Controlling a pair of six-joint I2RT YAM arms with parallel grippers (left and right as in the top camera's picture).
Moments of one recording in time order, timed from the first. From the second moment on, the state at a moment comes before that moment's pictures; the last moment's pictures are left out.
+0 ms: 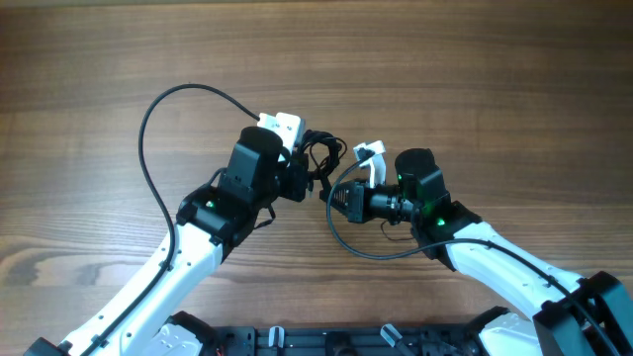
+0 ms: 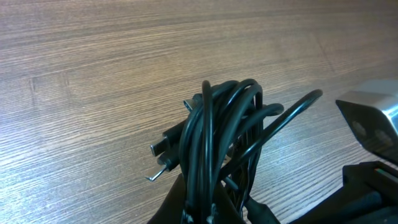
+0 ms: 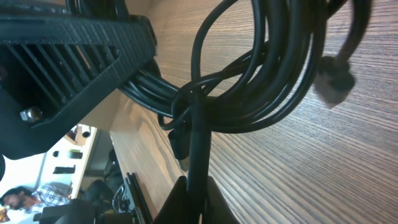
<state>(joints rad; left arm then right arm) -0.52 1.24 0.81 -0.30 0.07 -0.27 0.51 1.41 0.52 0.34 -0.69 0.68</state>
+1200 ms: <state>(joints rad) -0.52 1.24 0.81 -0.31 0.16 -0.14 0.50 1.41 0.52 0.41 -0.71 1.07</state>
